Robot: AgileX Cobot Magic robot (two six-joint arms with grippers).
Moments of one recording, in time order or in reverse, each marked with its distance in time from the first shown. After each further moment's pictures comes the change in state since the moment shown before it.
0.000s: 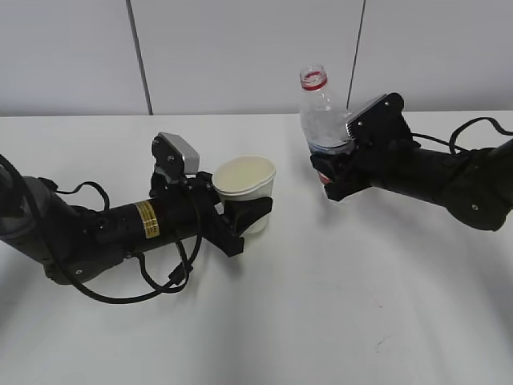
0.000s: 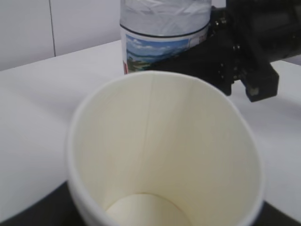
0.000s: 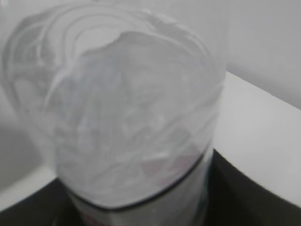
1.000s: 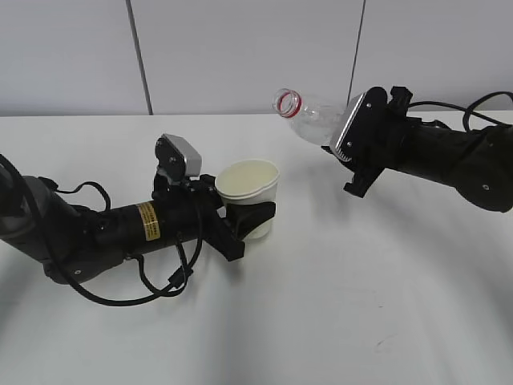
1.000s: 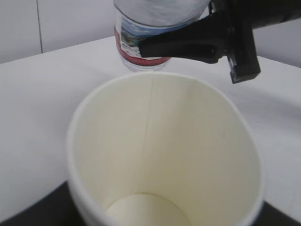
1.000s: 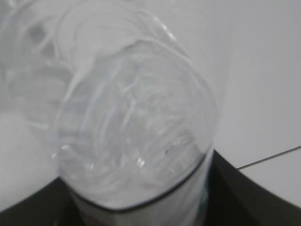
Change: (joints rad) left arm 0.000 0.000 -0.004 0.041 0.000 -0.032; right arm 0.000 -0.088 -0.007 0.020 0.081 -0.566
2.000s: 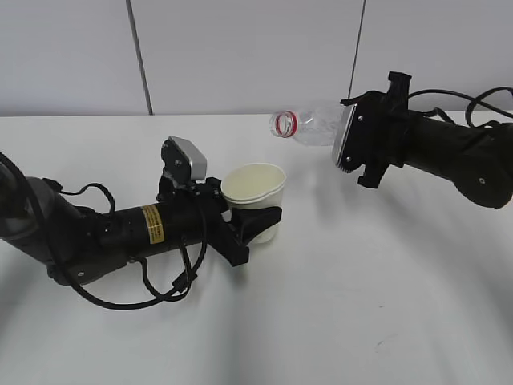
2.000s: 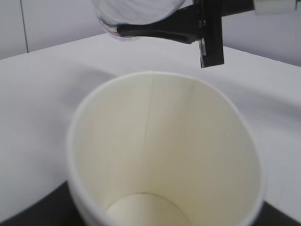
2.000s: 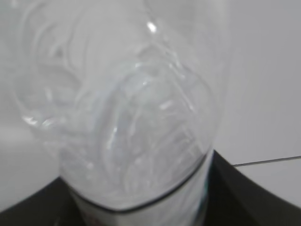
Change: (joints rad) left arm -0.013 0.000 0.000 0.024 0.000 -0.003; right arm 0.000 0.000 -0.011 0.131 -0.017 -0.424
